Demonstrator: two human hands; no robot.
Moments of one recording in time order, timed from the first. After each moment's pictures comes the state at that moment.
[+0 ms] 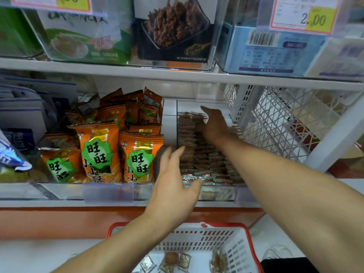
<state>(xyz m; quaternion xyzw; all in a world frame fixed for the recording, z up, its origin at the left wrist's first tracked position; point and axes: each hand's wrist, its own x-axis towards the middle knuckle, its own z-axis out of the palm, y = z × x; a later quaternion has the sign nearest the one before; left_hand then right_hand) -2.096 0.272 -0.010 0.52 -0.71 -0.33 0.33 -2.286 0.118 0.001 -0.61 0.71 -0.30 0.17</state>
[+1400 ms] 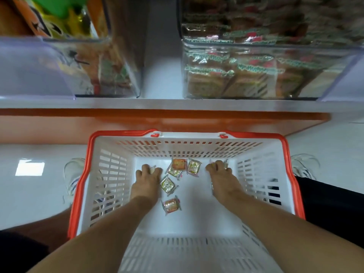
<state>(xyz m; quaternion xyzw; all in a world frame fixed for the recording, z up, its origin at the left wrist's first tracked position) -2.013 0.349 -0.374 0.63 -0.70 -0.27 -0.21 -2.261 0.382 -0.359 -0.64 0.68 0.21 0.28</state>
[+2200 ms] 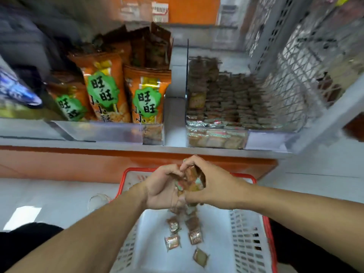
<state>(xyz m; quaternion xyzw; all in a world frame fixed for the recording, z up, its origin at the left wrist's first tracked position) -2.046 0.300 -0.139 0.21 -0.19 -0.95 0.09 -2.232 0.345 -0.076 -0.68 0.52 -0.19 0.48</state>
